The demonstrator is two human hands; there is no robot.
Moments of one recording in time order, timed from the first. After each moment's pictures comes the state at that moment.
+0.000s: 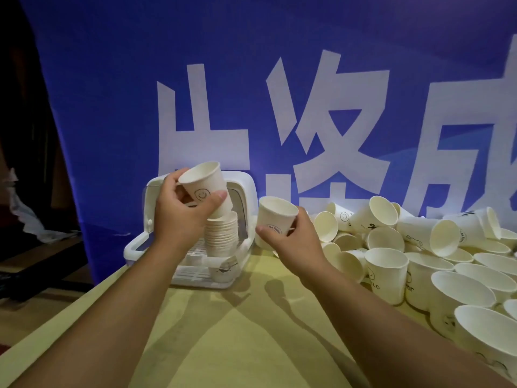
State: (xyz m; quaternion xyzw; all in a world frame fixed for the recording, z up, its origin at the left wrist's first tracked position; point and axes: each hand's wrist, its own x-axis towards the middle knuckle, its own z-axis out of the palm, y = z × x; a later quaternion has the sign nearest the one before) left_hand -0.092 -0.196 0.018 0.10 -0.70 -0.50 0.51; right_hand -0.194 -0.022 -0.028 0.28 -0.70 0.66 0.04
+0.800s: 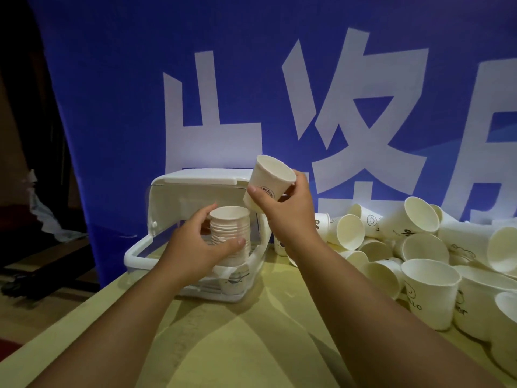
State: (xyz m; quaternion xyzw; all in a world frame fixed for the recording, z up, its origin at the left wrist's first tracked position) left_hand -0.118 -0.247 -0.036 0.13 -0.85 -0.40 0.32; right_hand -0.226 -0.092 0.006 0.30 -0.61 0.73 0.08
